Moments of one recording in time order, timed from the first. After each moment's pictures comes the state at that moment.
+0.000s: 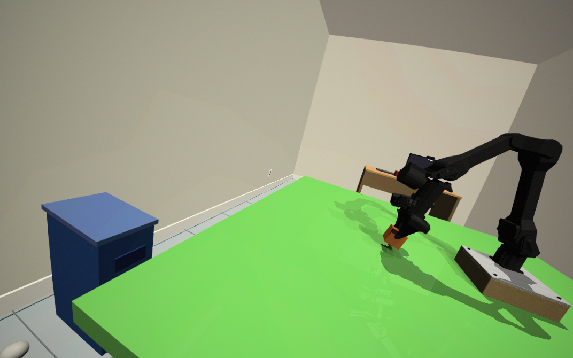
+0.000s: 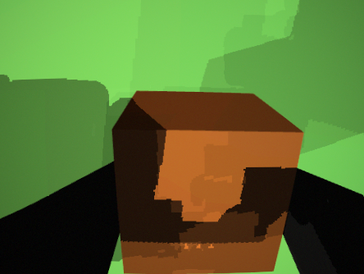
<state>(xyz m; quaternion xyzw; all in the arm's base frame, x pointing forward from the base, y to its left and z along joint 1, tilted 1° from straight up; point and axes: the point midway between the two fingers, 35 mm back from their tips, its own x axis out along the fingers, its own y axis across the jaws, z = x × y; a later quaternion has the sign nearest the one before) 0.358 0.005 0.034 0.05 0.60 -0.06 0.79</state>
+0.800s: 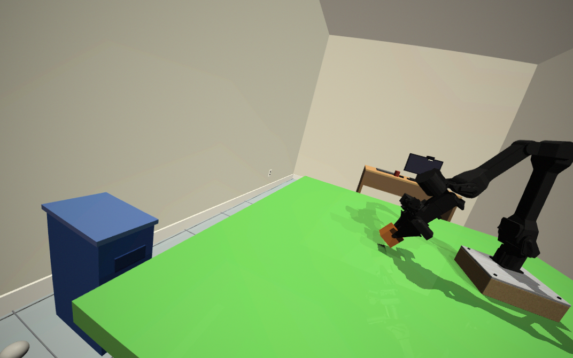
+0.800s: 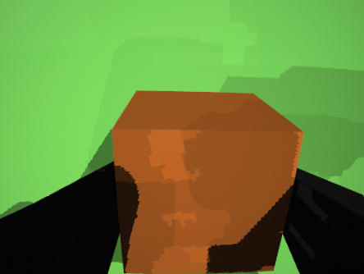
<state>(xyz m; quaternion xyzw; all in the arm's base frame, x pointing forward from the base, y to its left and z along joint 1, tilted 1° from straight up) 0.358 0.006 0.030 0.04 0.46 -0.07 0.88</state>
